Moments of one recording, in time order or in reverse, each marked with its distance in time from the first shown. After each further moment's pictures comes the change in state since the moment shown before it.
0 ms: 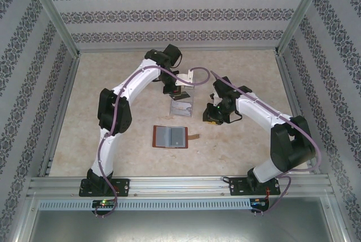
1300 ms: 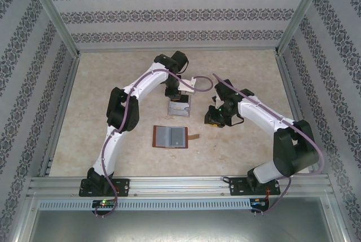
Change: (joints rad) left arm -0.036 0.123 0.059 0.024 -0.225 0.005; right arm 0.001 -0.050 -0.050 0.003 0.011 0.031
